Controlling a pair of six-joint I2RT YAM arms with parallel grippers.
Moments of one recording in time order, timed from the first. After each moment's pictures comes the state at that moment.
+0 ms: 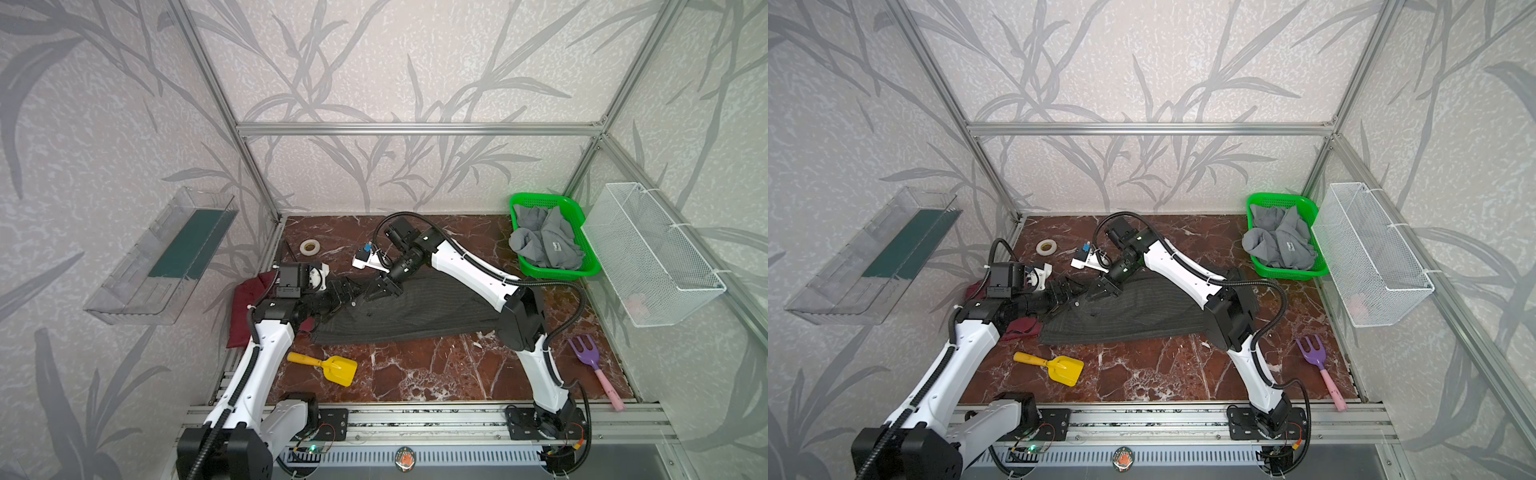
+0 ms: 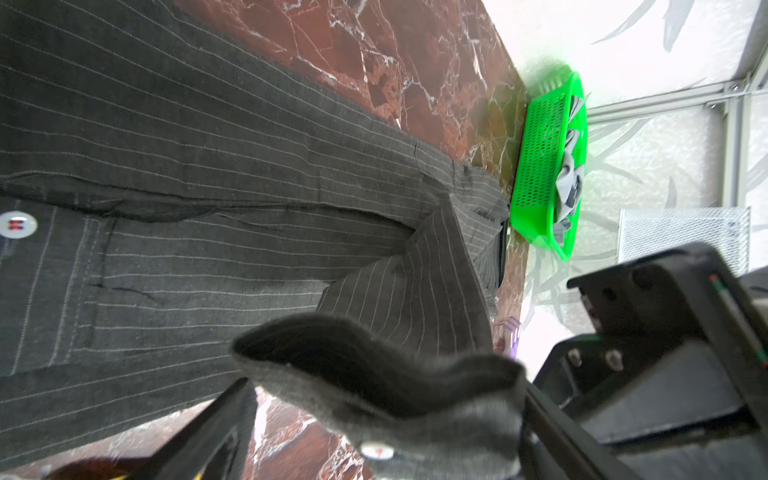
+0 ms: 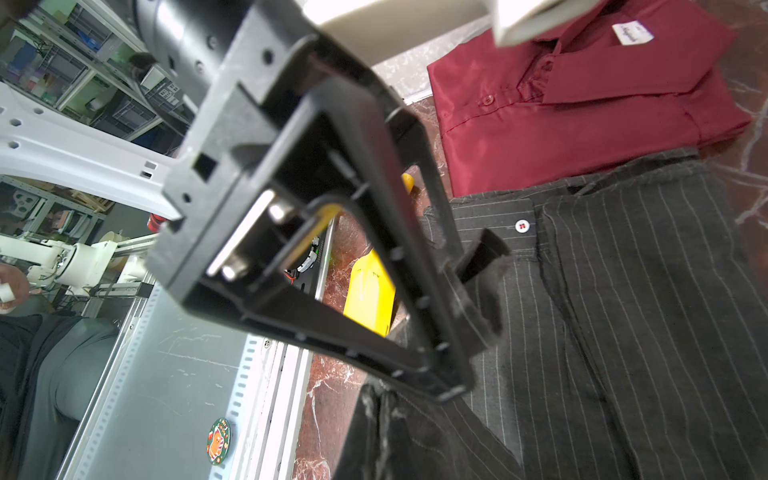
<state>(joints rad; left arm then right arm) 0.00 1.04 0.80 -0.63 0.61 -0.65 0.80 2.22 2.16 -1.03 -0.95 -0.44</state>
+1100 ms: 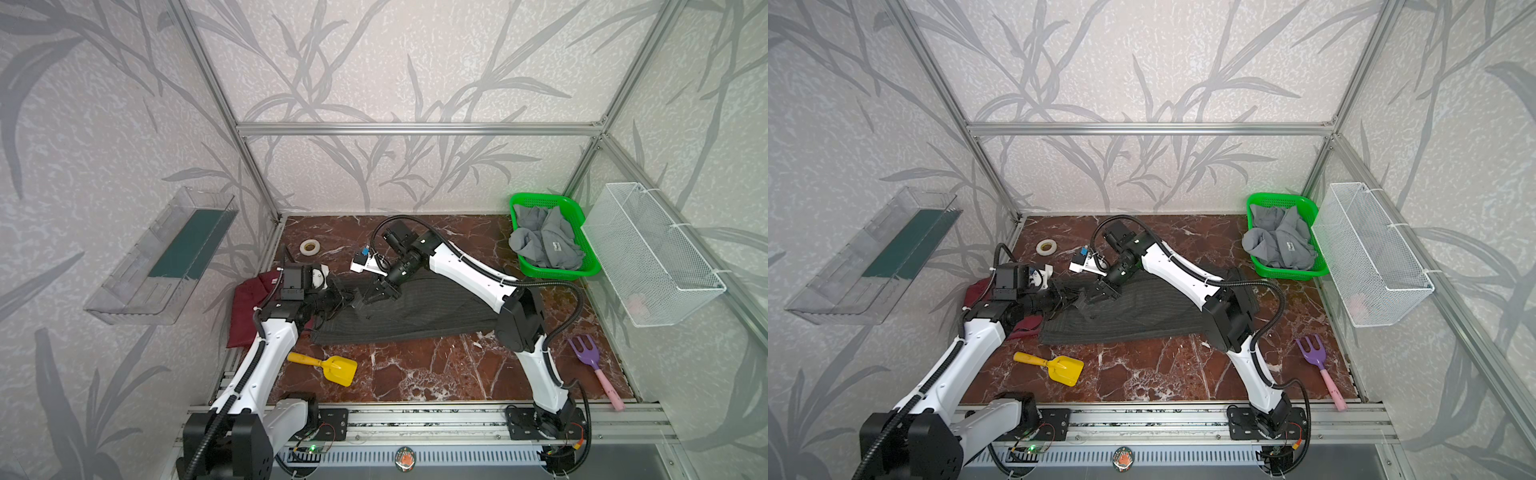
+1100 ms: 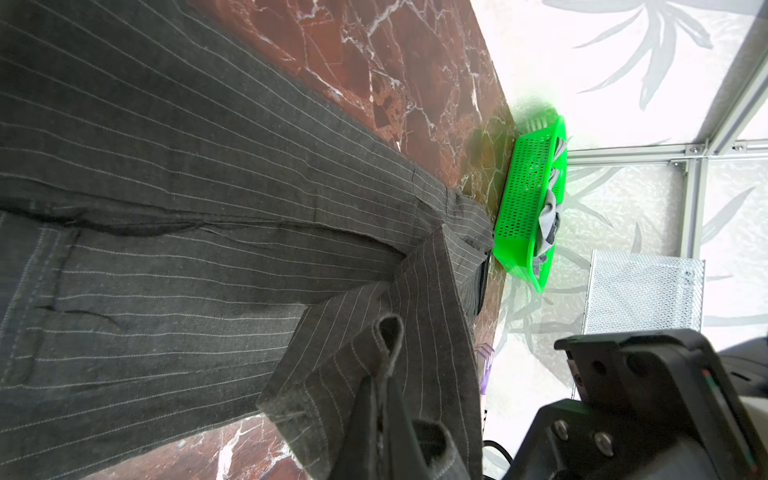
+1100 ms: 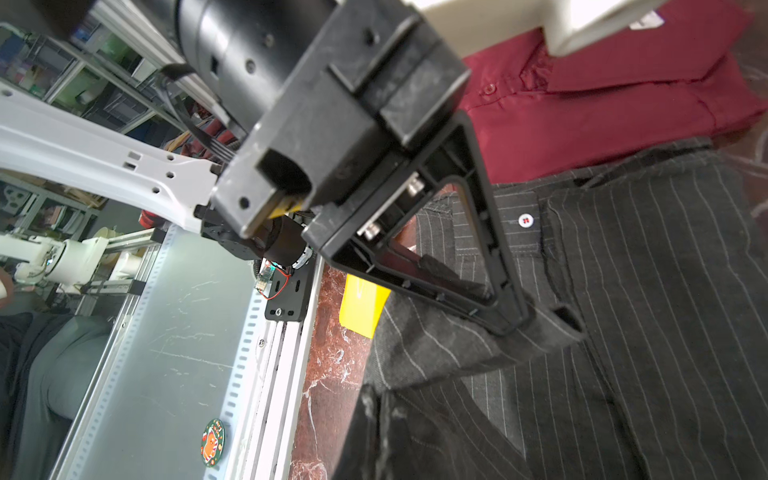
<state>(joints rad) -0.01 1.08 0.75 -0.49 0.58 -0.81 0.80 2.22 2.13 -1.00 -0.91 -0.42</state>
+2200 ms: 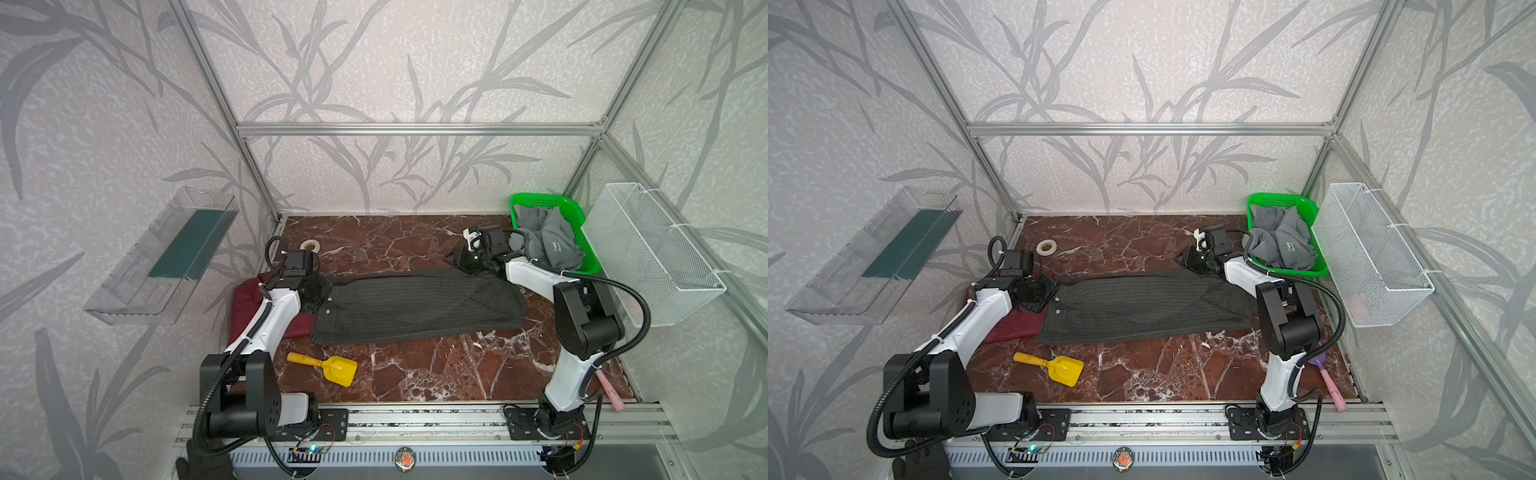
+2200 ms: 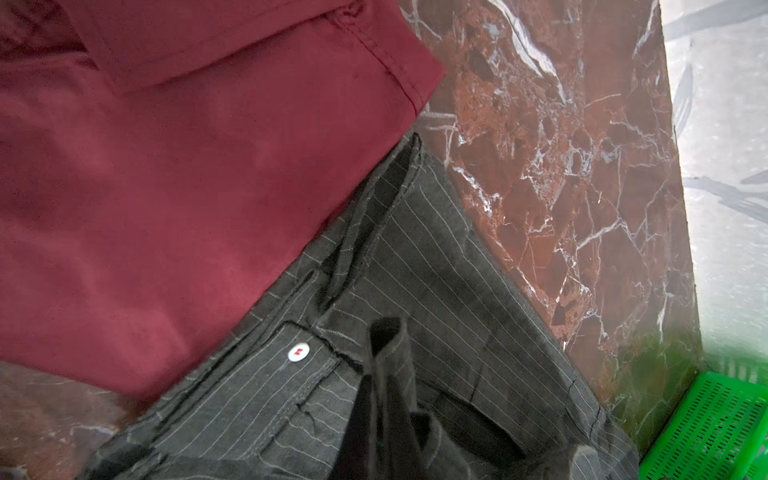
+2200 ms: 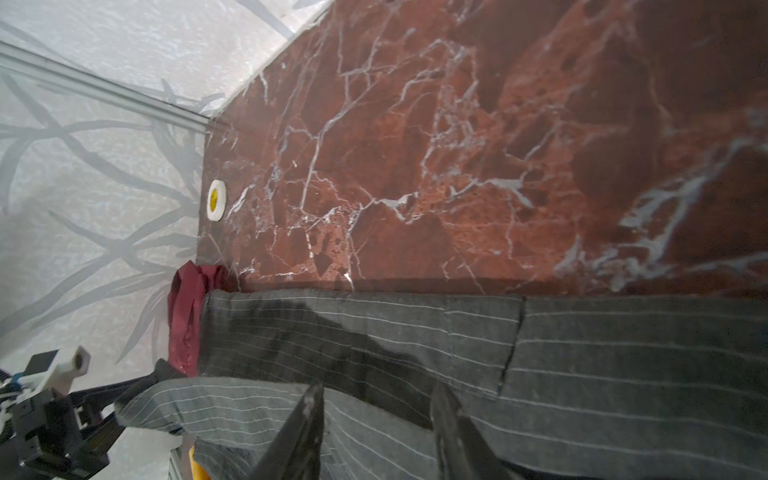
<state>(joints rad) 0.05 1.35 0.92 -0.63 0.06 -0.95 0.29 1.86 1.19 -0.09 -0.45 0.66</state>
